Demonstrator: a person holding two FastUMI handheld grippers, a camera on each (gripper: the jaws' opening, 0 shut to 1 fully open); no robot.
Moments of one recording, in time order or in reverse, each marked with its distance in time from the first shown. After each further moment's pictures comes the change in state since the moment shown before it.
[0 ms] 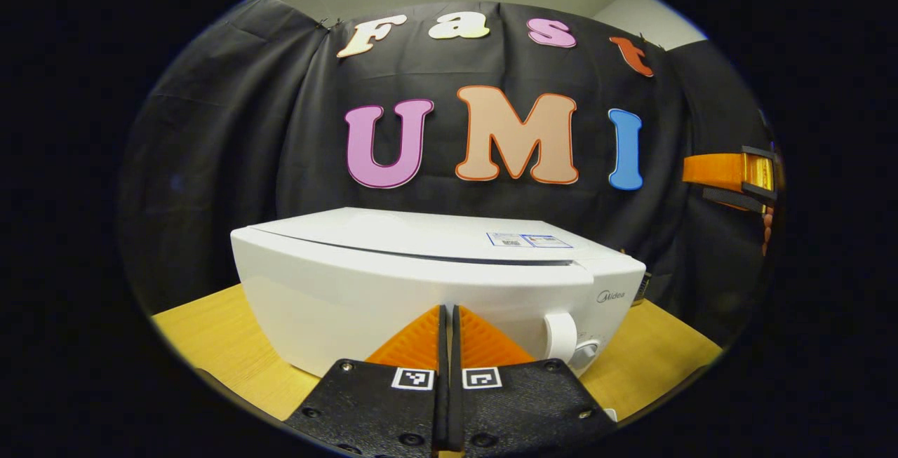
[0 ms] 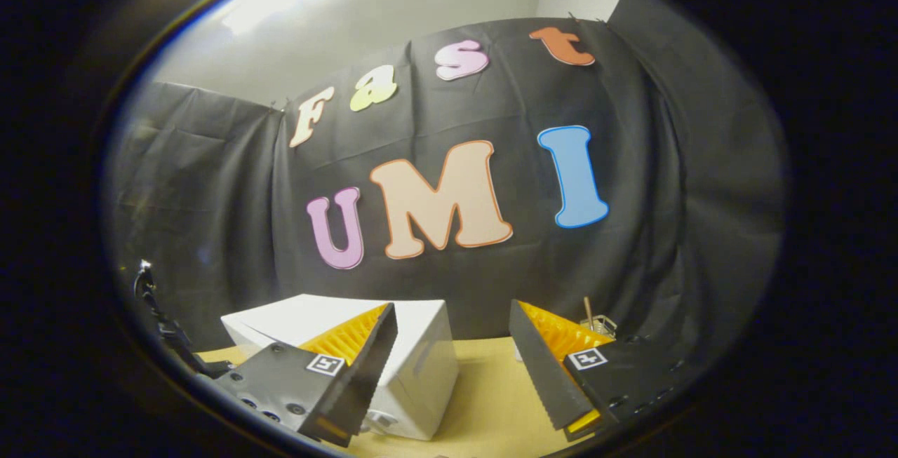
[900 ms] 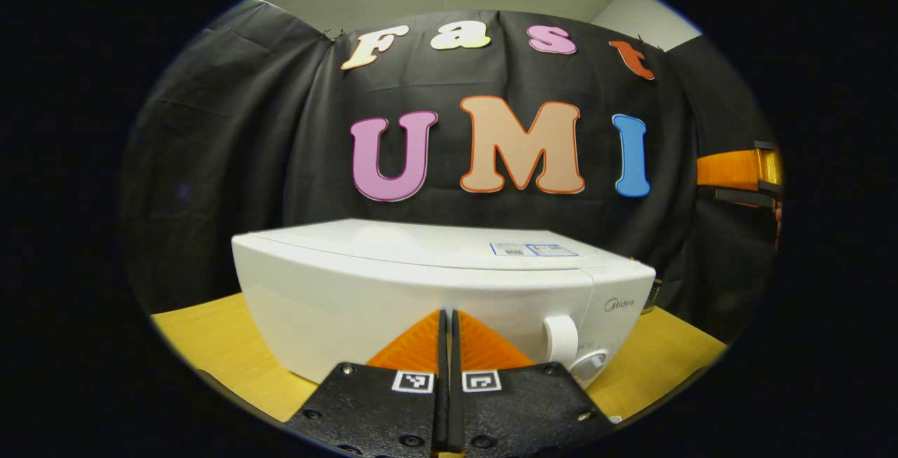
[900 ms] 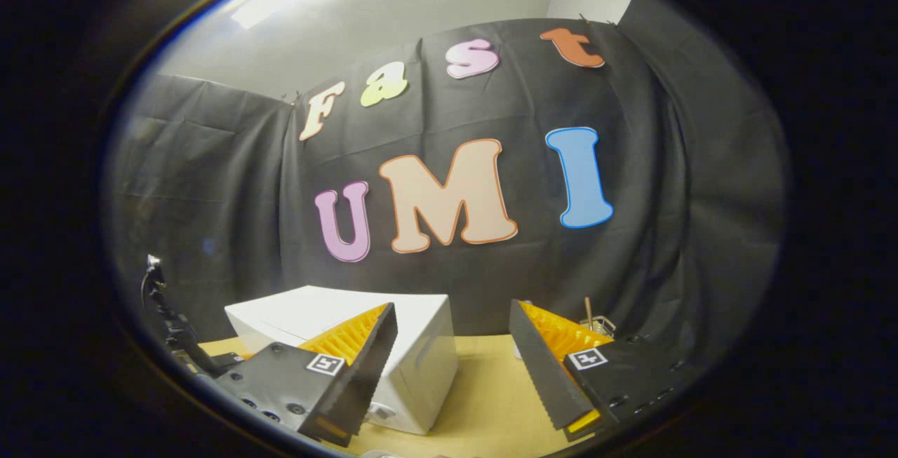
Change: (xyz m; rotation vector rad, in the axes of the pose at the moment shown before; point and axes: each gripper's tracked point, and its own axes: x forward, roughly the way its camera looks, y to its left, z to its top) left arm 0.009 -0.001 -0.005 0.015 -0.035 0.037; right arm -0.008 -0.002 -0.004 -0.026 0.012 0.005
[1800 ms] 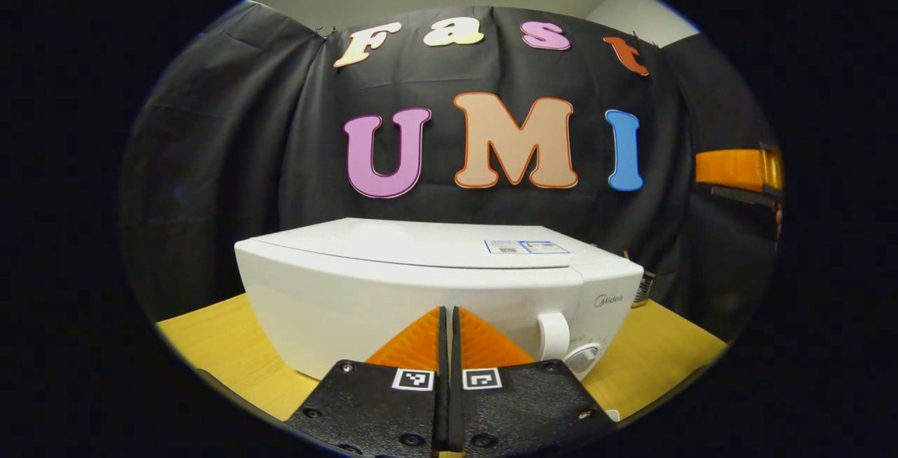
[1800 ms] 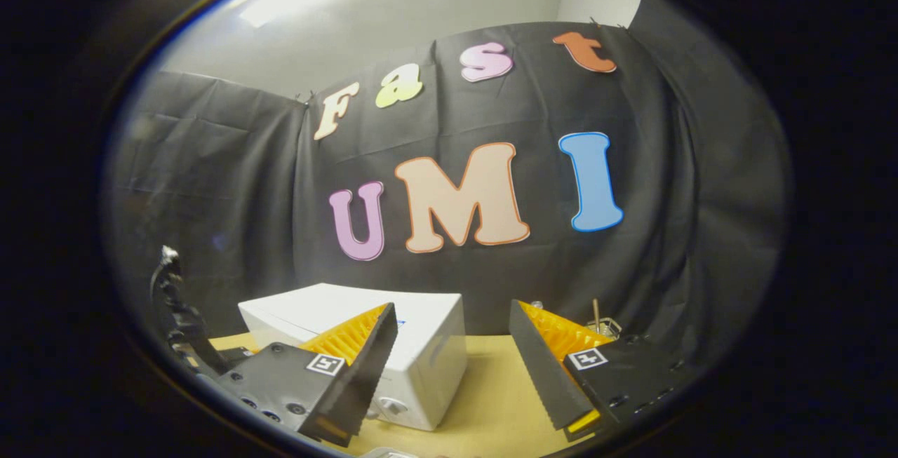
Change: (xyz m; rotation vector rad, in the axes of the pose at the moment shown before) left arm -0.019 0.006 0.028 0.027 -0.006 -0.029; right arm -0.015 0.016 0.005 -0.025 -0.010 0.040
